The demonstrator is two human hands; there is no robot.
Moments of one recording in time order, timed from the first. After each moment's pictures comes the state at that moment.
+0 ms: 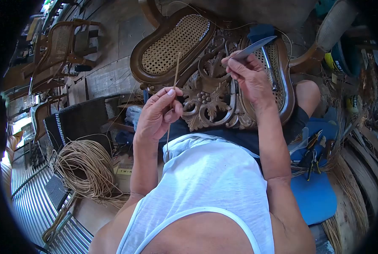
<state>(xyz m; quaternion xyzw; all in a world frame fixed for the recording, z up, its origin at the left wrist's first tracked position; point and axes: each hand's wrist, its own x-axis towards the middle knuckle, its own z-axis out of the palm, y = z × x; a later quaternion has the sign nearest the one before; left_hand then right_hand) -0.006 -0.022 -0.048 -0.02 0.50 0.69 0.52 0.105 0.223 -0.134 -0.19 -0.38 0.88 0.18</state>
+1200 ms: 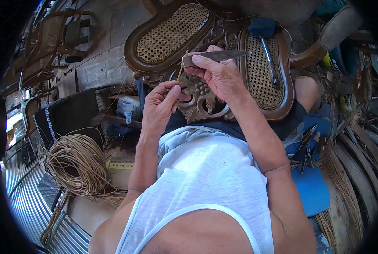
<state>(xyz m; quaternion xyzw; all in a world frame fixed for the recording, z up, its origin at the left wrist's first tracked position) 0.013 -0.027 -0.076 0.05 0.68 0.62 0.39 0.064 0.161 -0.109 -0.16 -0.28 0.94 0.10</state>
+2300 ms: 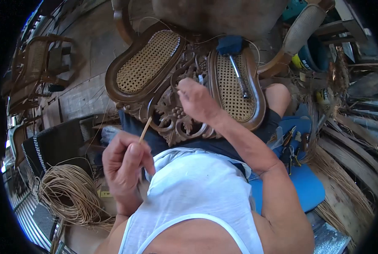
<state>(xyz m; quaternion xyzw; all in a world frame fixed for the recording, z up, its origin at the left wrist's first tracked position) 0.032 -0.034 0.051 0.15 0.61 0.68 0.39 0.074 0.178 -0.126 -0.02 -0.87 0.42 0.27</state>
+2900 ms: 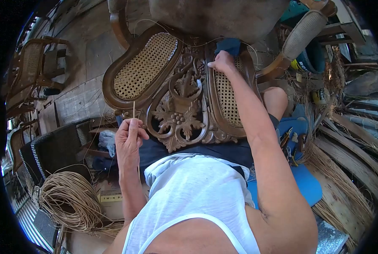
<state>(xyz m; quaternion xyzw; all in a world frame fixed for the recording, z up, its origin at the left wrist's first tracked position) -0.009 -0.047 -0.063 0.00 0.69 0.64 0.34 0.025 0.348 -0.247 -0.43 -0.82 0.37 -0.05</state>
